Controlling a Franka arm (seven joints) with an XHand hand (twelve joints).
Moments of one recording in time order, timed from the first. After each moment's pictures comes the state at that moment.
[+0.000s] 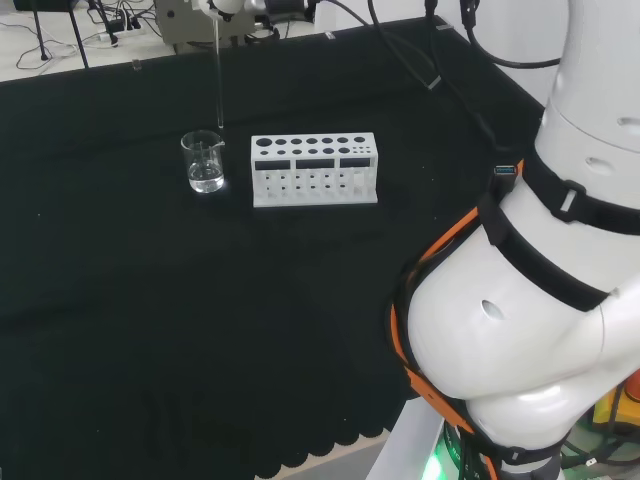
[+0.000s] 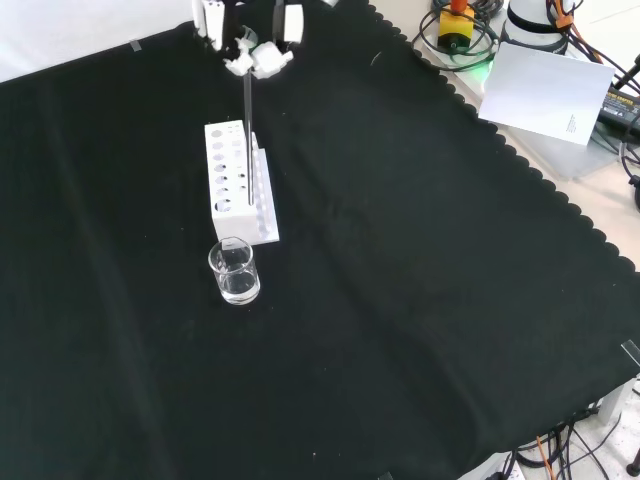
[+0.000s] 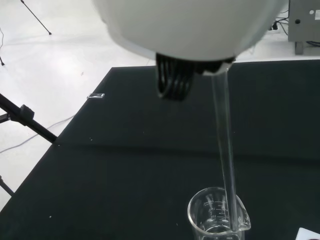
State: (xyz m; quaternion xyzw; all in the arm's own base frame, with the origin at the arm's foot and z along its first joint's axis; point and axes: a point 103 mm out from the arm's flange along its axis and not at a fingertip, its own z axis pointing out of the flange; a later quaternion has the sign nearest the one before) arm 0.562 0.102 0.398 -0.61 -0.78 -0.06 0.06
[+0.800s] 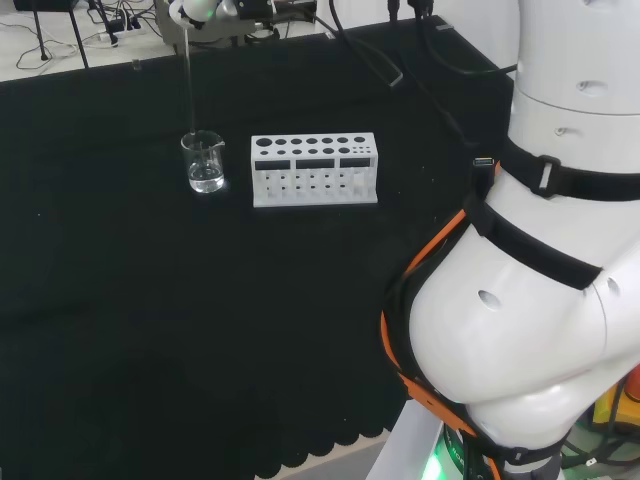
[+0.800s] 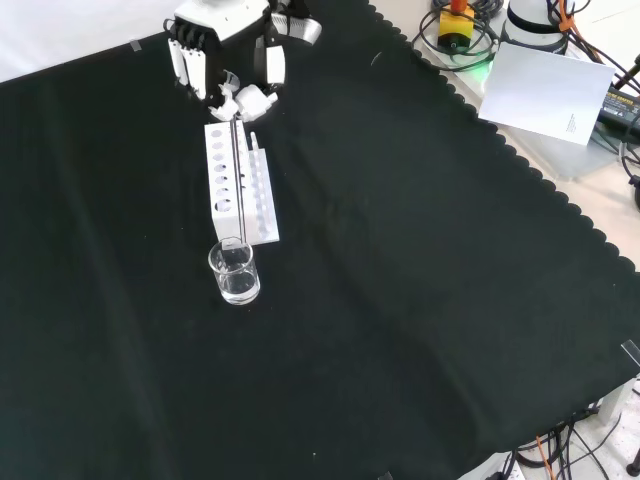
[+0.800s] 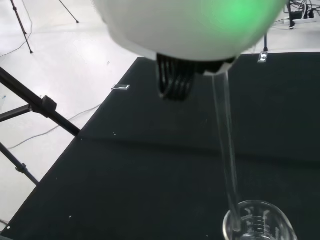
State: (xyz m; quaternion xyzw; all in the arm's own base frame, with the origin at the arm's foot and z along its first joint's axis) arm 0.603 0.137 0.375 -0.58 -0.81 -0.06 0.08
